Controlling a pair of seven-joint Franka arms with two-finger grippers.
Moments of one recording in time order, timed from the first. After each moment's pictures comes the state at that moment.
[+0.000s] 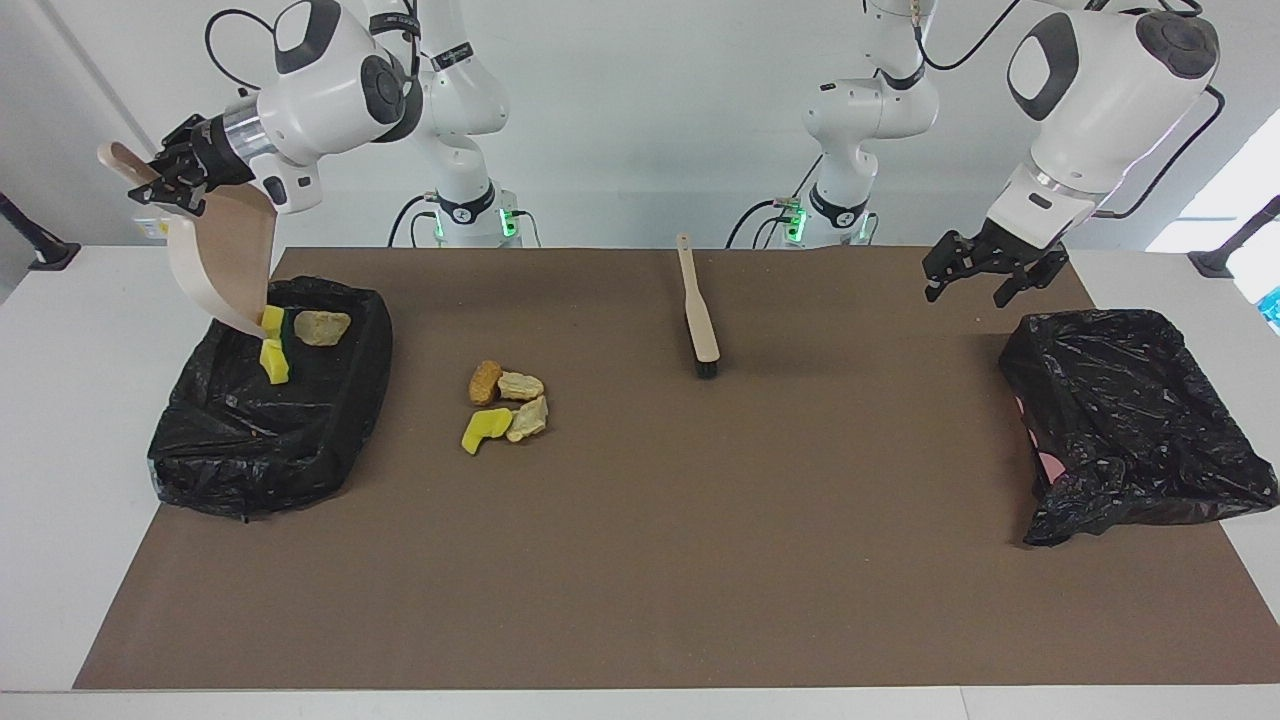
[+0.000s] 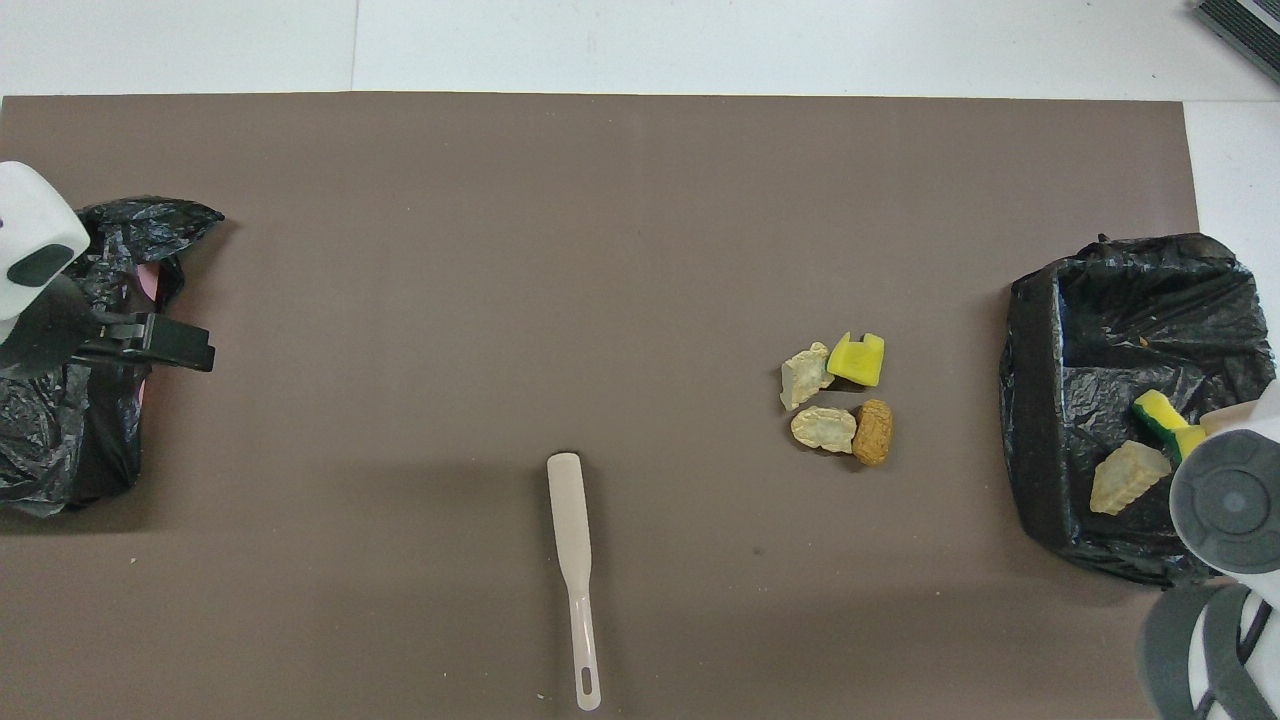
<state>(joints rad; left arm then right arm) 0.02 -0.05 -0.08 -1.73 -0.05 1.65 0.05 -0.05 -0.39 0.09 -2.23 -1.23 1.65 -1.53</state>
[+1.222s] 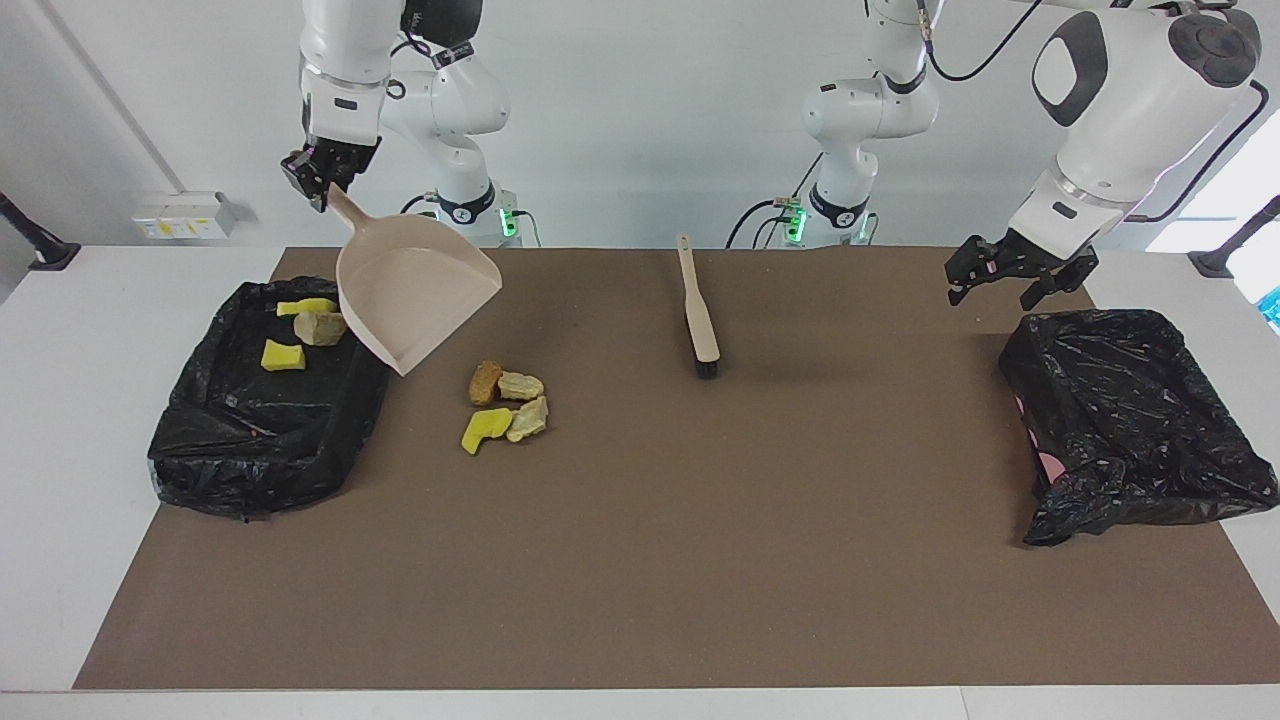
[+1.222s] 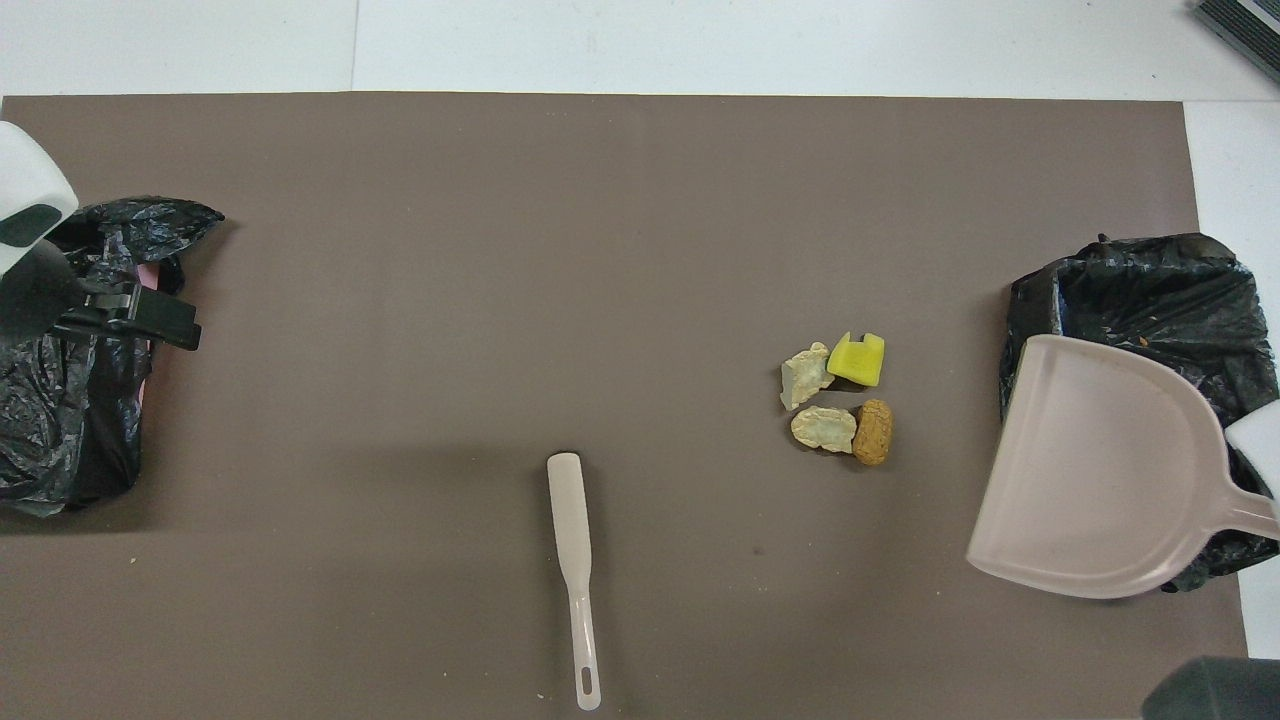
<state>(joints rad) 0.02 0.04 -0.09 -1.61 -0.03 1.58 0.06 -0.04 -0.39 0.20 -2.06 -0.29 1.62 -0.70</state>
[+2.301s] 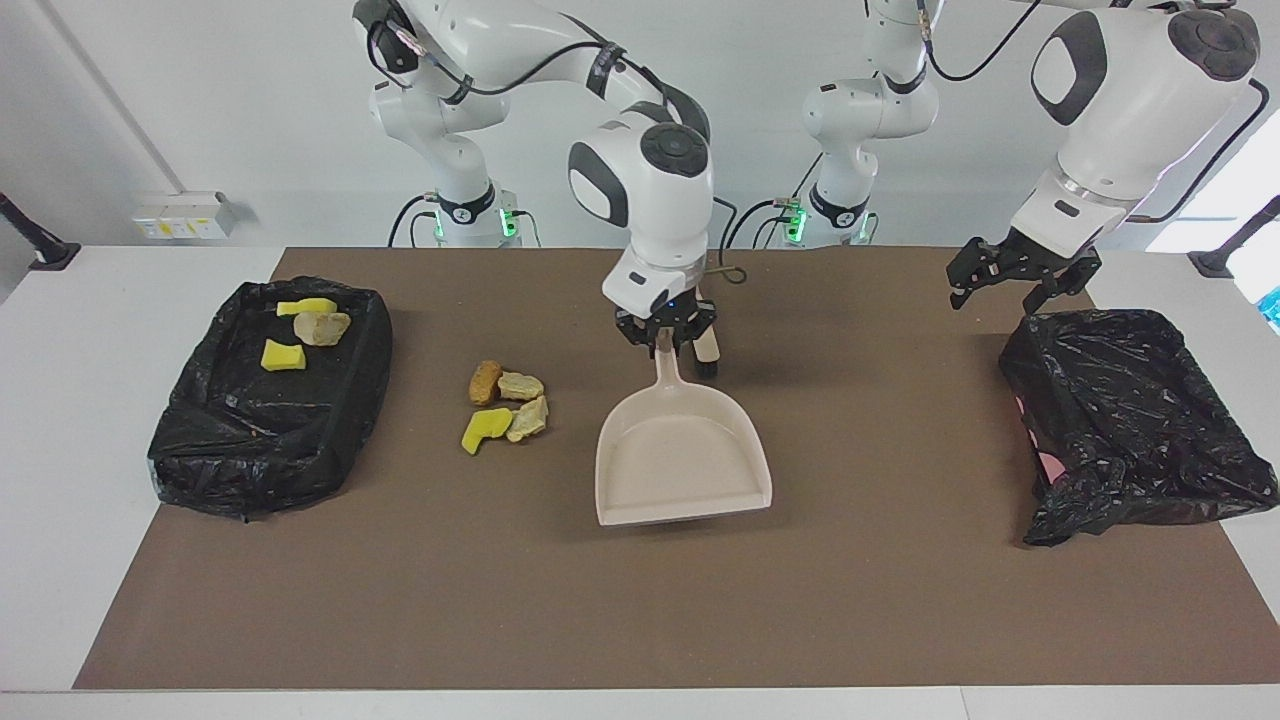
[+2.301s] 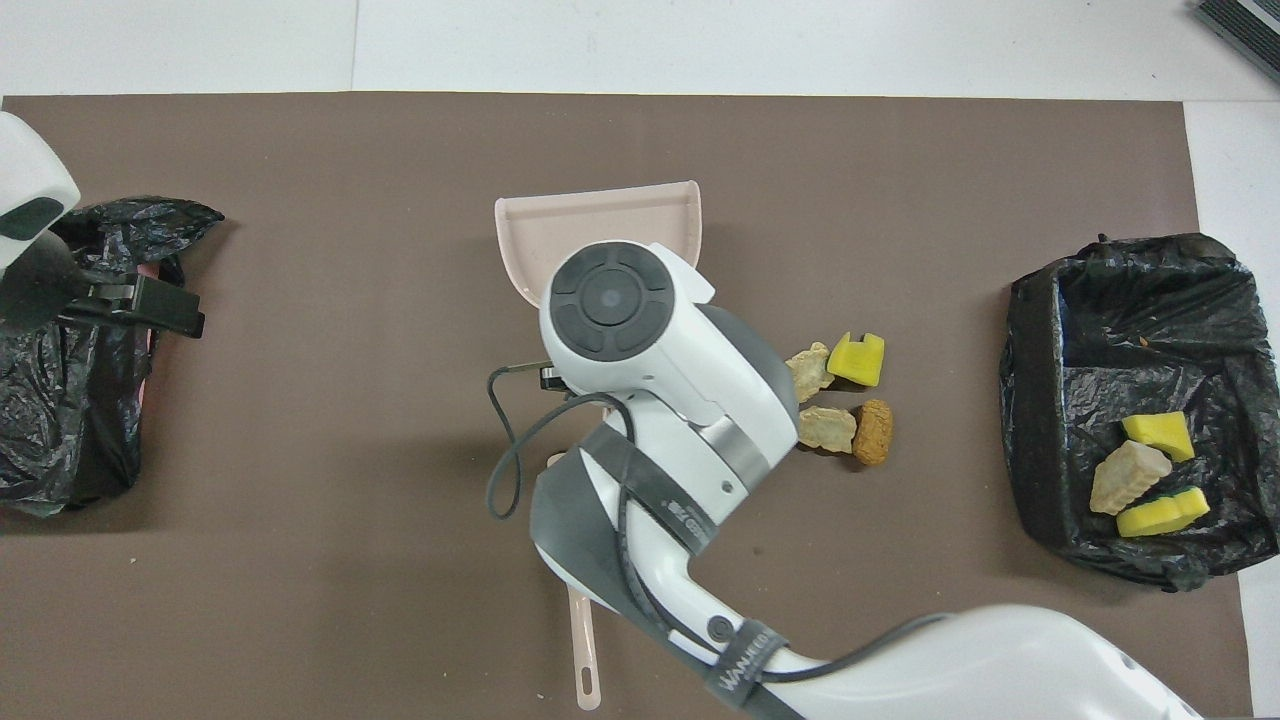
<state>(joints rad) 0.02 0.04 -0.09 -1.61 -0.03 1.63 0.06 0.30 0.54 0.47 -1.39 -0.25 1.89 0.72</state>
